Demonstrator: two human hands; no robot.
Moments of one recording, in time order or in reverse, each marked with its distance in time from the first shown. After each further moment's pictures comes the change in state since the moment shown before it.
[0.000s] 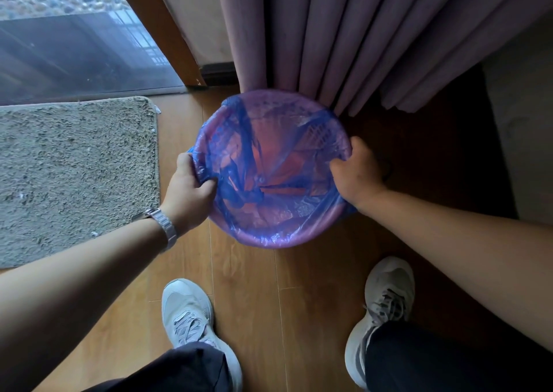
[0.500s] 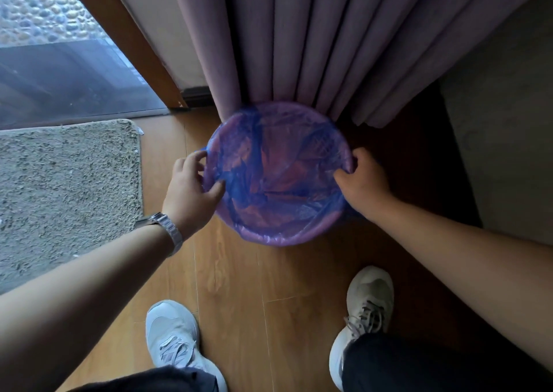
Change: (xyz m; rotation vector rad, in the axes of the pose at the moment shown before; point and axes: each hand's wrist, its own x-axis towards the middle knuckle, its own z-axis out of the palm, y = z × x) left_hand 0.002 0.050 0.019 0.141 0.028 0.171; right_hand 0.004 0.014 -0.059 -0.173 0.040 0.004
